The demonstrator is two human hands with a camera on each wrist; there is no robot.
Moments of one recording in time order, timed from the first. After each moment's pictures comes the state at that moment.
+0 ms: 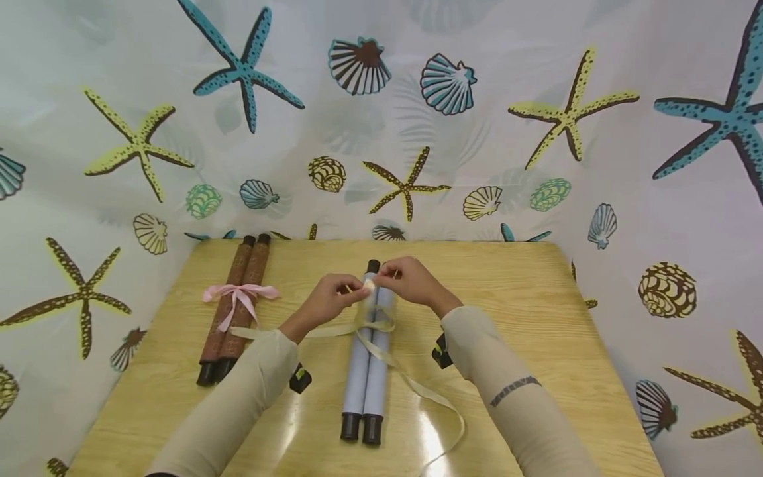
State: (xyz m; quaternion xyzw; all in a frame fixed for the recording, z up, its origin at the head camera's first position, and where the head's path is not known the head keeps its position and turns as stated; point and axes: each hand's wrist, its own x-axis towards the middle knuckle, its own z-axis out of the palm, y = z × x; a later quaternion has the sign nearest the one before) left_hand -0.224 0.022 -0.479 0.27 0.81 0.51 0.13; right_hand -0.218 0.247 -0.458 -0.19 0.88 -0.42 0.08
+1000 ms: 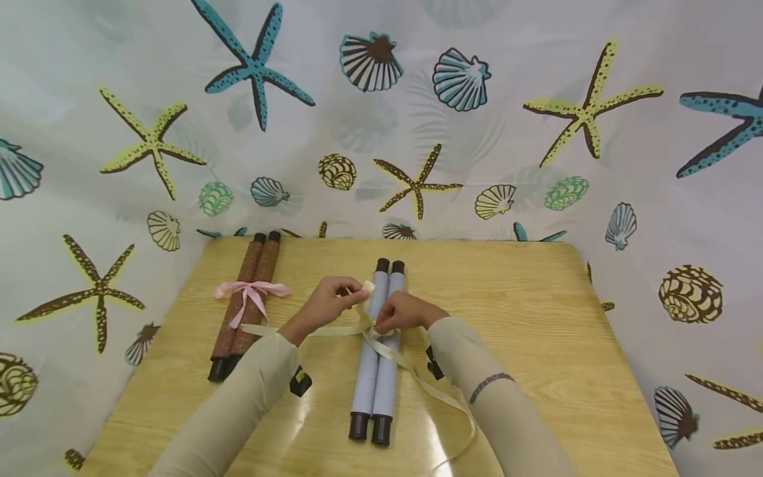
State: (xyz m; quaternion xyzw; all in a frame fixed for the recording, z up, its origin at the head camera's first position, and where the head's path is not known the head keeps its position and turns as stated) left_hand -0.220 0.004 -0.483 0.22 0.81 0.53 0.14; right_hand -0.229 0.228 -0.530 -0.28 0.85 -0.37 0.27
